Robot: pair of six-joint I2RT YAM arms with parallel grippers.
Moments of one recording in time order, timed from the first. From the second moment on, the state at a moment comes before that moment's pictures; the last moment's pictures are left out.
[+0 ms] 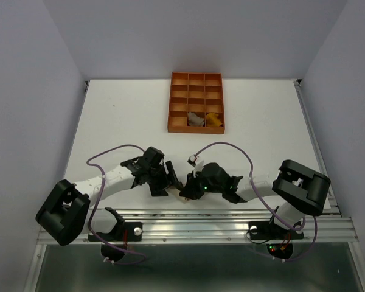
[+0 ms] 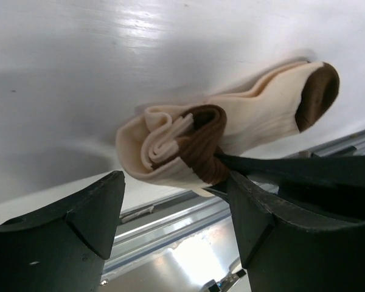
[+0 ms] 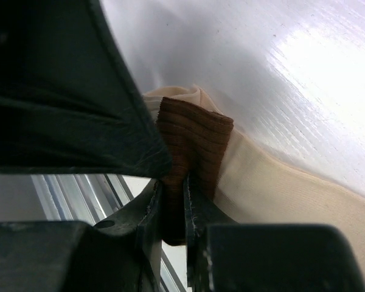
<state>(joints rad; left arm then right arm) -0.67 1.25 0.56 -0.38 0.27 -1.02 1.02 1.60 0.51 0.56 -0.20 0.58</state>
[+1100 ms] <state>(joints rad) -0.68 1.35 0.60 -0.38 0.19 -1.01 1.14 1.41 0.69 0.05 0.01 0.54</state>
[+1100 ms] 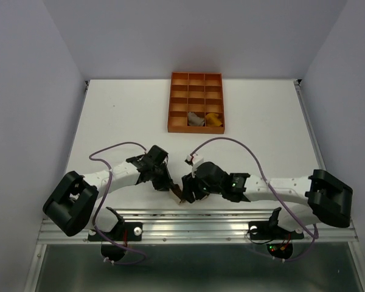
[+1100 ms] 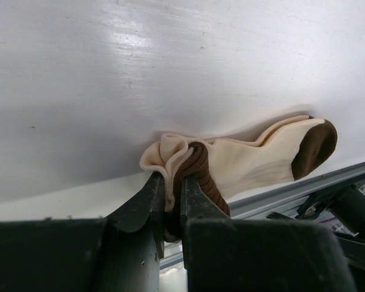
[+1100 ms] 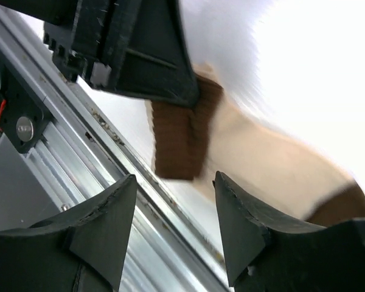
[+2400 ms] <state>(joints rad) -0.68 1.35 0.66 -0.42 0.10 -0.85 0.86 1.73 0.99 -0.26 0.24 0.52</state>
